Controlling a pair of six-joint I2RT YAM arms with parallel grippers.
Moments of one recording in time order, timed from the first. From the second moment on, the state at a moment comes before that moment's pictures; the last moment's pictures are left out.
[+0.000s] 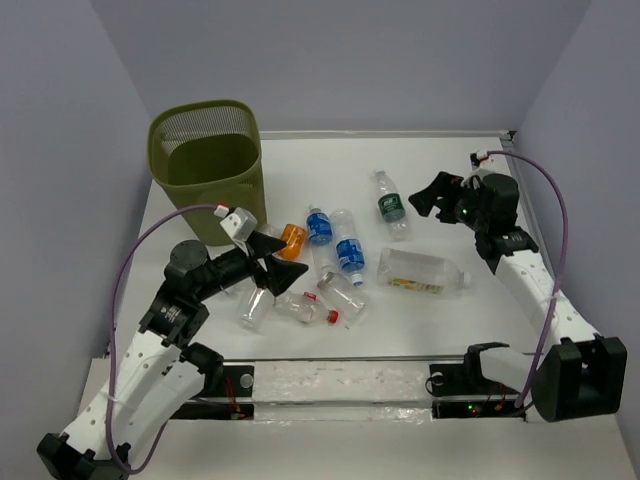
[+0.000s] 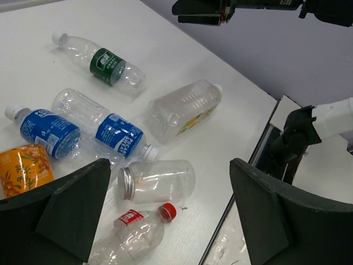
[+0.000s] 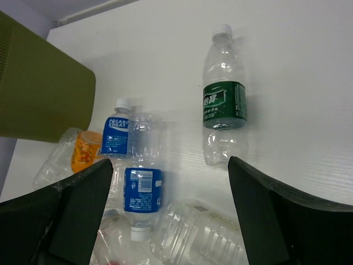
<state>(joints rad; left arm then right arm) -0.49 0.59 0.62 -0.09 0.53 -0.32 0.09 1.09 0.84 -0.06 -0.35 0.45</state>
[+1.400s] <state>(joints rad) -0.49 0.68 0.63 -0.22 0.29 -0.32 0.27 1.99 1.50 -0.34 0.08 0.19</state>
